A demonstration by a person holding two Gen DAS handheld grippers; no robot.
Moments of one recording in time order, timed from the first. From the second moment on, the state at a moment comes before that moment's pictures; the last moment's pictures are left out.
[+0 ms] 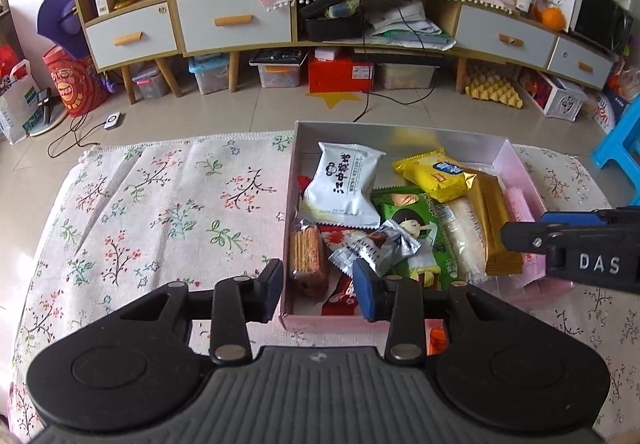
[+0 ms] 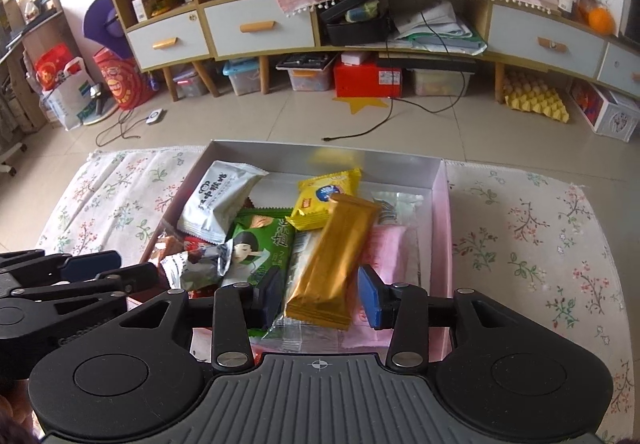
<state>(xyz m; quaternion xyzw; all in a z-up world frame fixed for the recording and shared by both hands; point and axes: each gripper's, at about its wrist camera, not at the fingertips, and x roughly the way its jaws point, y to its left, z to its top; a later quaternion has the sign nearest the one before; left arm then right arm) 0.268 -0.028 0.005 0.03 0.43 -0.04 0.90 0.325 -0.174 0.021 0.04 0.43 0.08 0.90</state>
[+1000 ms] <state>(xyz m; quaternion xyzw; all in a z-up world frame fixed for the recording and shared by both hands) 0.229 -0.017 -0.003 0.04 0.48 -0.04 0.88 0.269 -0.147 0.022 -0.01 0.48 0.17 0.86</state>
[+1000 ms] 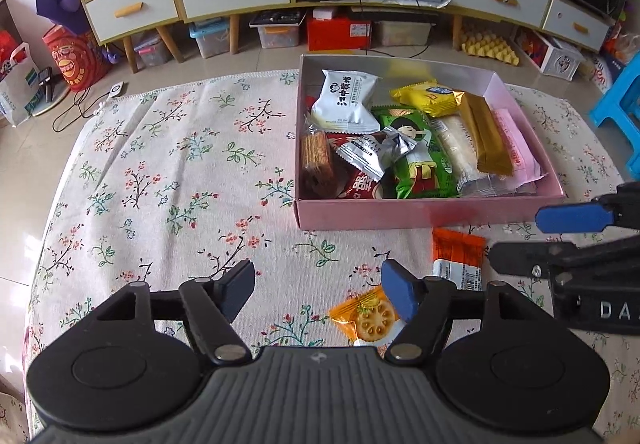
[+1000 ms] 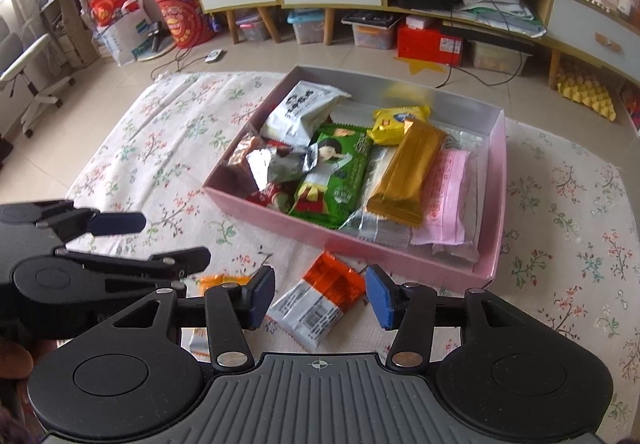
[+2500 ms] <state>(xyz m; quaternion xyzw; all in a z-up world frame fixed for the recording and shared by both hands) 0.201 -0.045 -0.062 0.07 0.49 -0.09 0.87 0.268 -0.160 -0.027 0.00 0.56 0.08 0.83</state>
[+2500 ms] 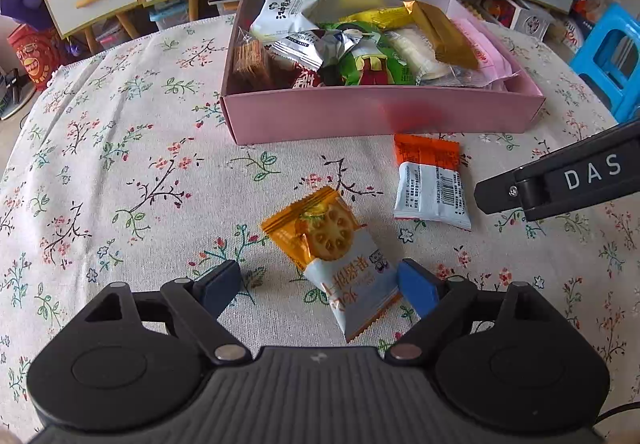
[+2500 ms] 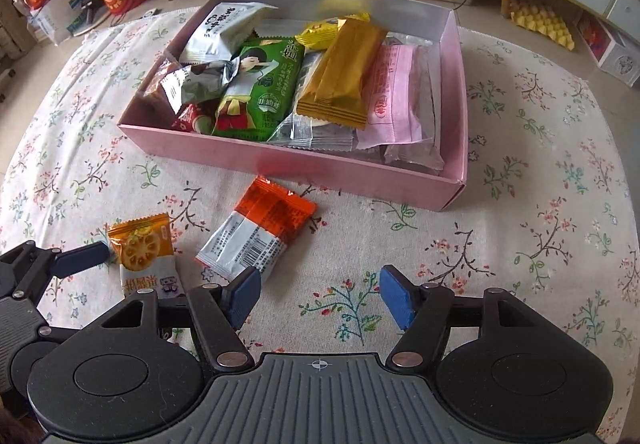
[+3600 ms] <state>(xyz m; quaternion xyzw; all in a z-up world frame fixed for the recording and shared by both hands) 0.210 -0.001 -0.052 -0.03 0.48 -0.07 0.87 0.295 -0.119 -0.049 0.03 0.54 0.07 0.83</state>
